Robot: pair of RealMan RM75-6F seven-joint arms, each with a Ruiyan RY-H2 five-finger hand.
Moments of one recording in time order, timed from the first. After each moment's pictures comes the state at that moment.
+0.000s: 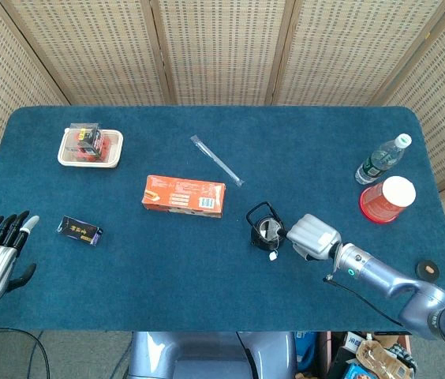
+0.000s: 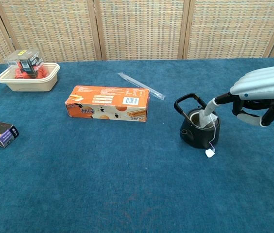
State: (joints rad) left arm -0.17 -1.05 -0.01 -1.70 1.49 1.37 0.21; right arm 0.88 -1.16 -0.07 -1.48 -1.65 0.73 0.08
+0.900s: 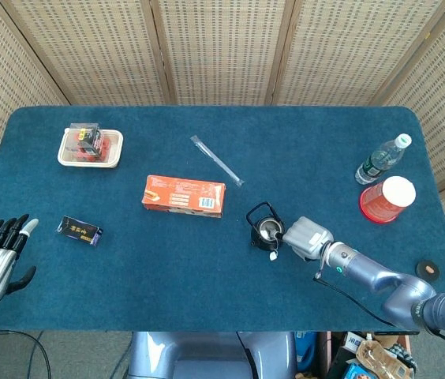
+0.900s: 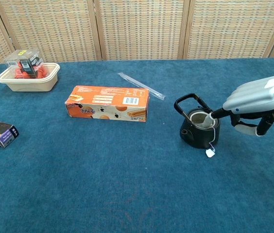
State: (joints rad) left arm -0.16 -1.07 0.00 -1.66 1.49 1.37 0.17; right arm 0.94 -1.19 -0.04 -1.49 -1.49 0.53 -0.12
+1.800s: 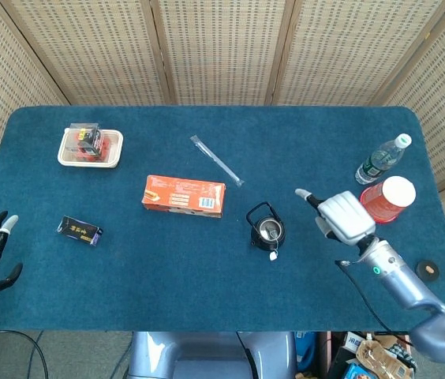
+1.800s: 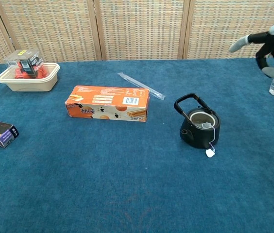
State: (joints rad) left arm -0.12 -1.09 -0.03 -1.64 1.45 1.44 0.14; right arm 0.67 -1.09 0.05 -1.62 -1.40 1.07 -0.11
